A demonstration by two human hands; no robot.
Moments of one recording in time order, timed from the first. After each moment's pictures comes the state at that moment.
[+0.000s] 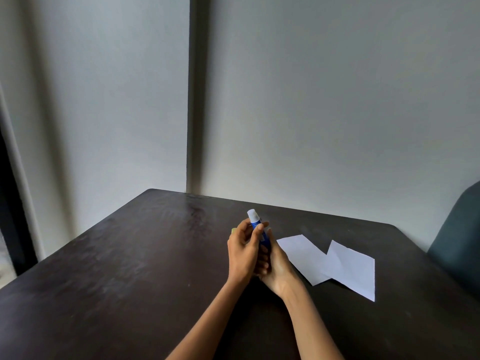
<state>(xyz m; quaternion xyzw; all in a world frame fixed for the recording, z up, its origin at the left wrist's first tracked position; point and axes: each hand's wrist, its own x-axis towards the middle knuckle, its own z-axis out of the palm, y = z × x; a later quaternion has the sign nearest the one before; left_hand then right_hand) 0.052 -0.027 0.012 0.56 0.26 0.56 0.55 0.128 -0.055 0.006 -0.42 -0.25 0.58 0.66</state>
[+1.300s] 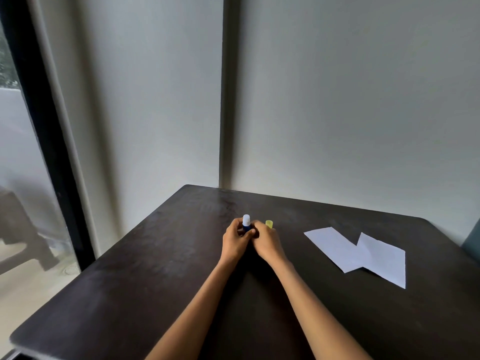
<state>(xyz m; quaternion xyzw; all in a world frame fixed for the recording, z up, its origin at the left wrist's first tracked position) -0.042 0.029 -0.002 0.65 0.39 0.46 0.47 0.051 -0.013 0.016 -0.72 -0.56 0.13 0.39</state>
